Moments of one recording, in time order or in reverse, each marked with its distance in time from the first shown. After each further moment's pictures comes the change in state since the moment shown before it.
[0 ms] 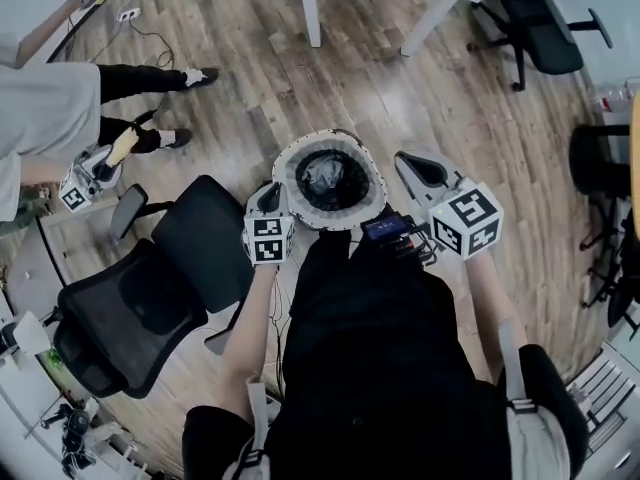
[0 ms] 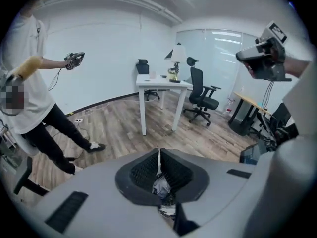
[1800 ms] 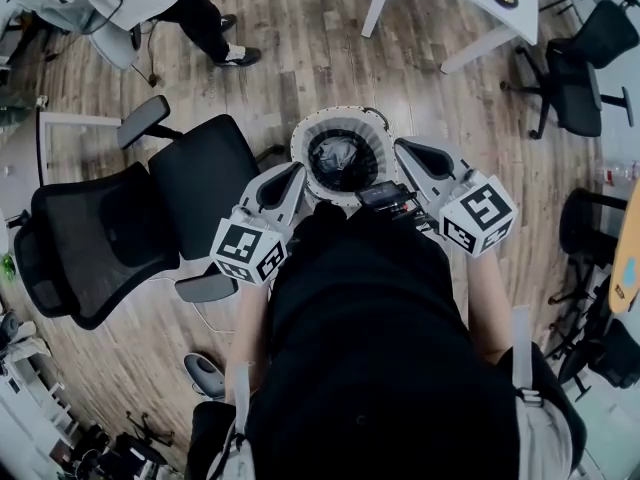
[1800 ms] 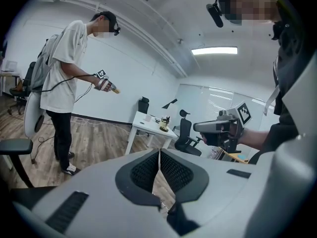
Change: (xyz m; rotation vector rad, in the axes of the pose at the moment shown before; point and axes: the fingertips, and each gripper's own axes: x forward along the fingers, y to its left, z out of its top) left arm -0.198 -0.020 0.074 -0.268 -0.483 -0.179; right arm 0.014 0.135 0.038 -0.260 -0.053 0.318
